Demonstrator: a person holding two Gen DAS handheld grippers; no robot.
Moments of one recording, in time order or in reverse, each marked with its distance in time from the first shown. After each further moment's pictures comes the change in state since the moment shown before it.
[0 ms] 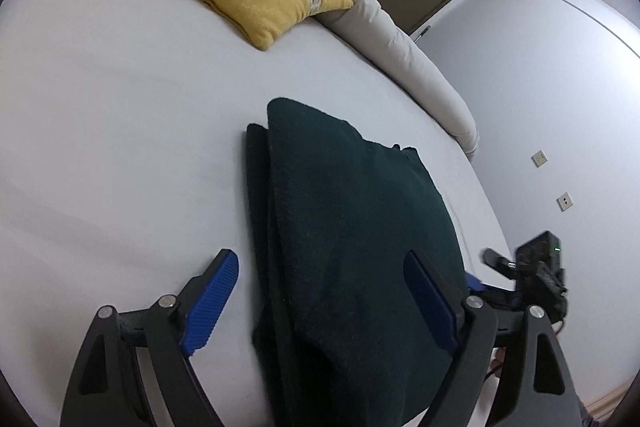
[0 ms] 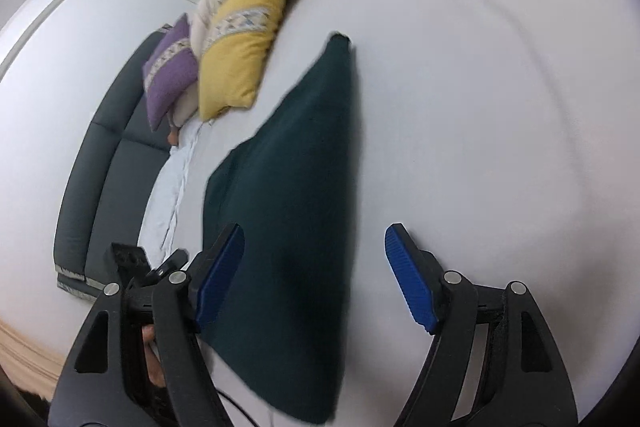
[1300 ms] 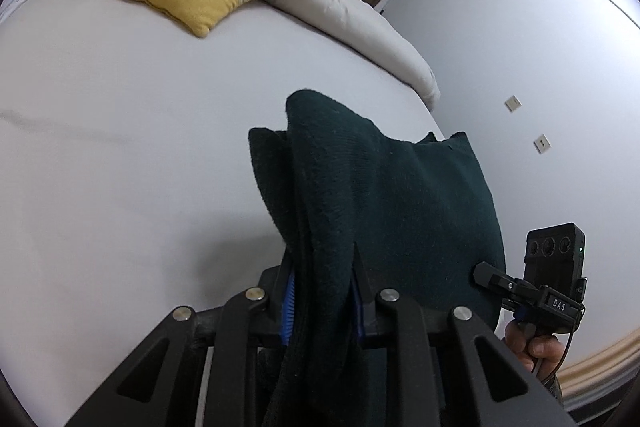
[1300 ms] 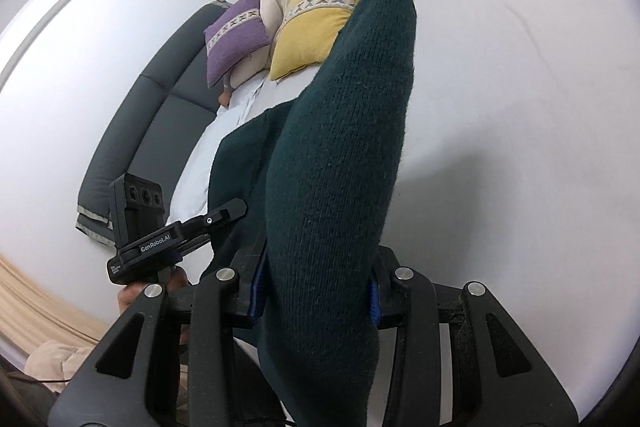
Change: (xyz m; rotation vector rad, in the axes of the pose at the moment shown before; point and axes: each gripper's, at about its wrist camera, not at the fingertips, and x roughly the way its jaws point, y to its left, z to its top) left arm -0.124 -0.133 -0.106 0.125 0.115 0.016; right arm -0.134 0.111 -0.153 -0.158 0.005 0.082
